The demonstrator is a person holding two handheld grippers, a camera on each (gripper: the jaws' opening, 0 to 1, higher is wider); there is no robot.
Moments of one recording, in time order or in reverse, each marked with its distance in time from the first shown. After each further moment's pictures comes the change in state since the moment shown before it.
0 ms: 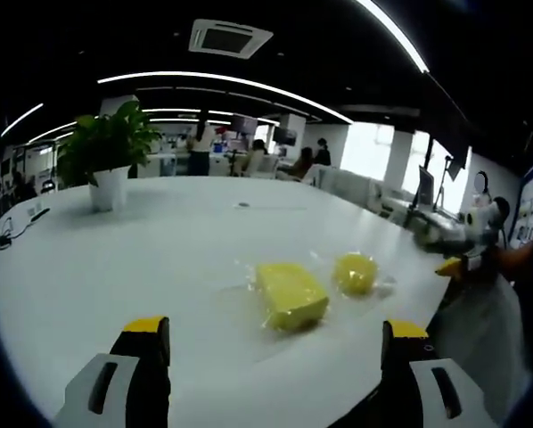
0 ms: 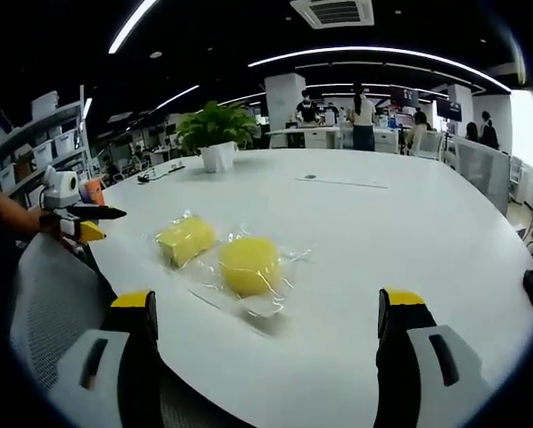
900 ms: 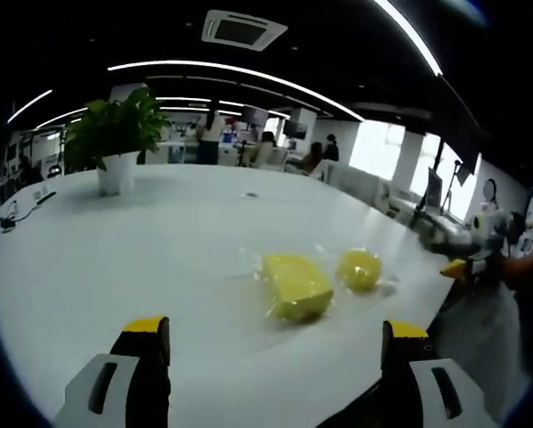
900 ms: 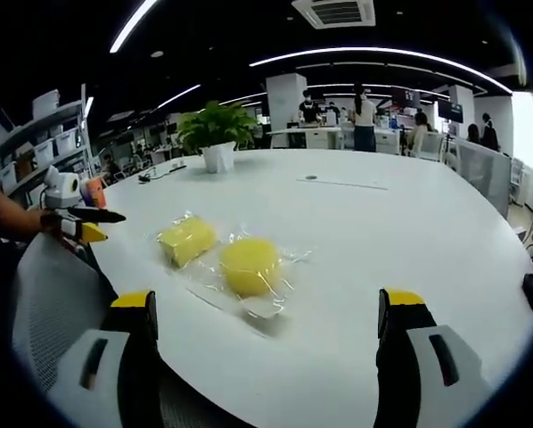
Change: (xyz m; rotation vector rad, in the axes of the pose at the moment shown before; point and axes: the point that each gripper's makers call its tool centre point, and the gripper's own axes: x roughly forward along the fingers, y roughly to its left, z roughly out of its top) left arm -0.005 0.006 -0.010 -0.059 0.038 0.032; right arm 0.000 0.002 0.002 -0.009 0.005 0.009
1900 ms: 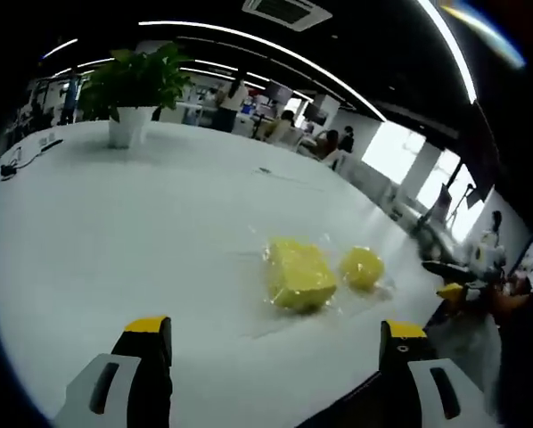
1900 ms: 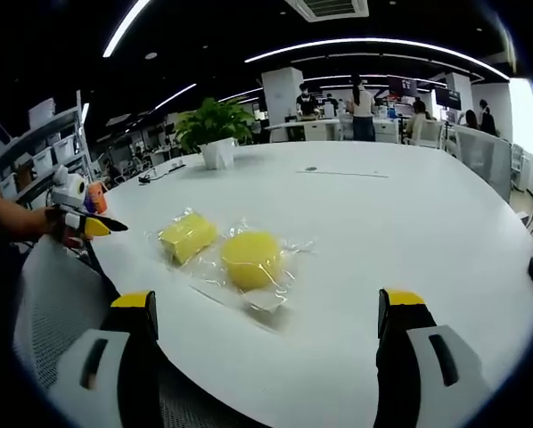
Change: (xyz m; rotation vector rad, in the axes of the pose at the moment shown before) left arm 0.006 0.012 -0.001 -0.148 0.128 -0.020; right arm 0.001 -0.002 -0.010 0.060 0.027 0.009
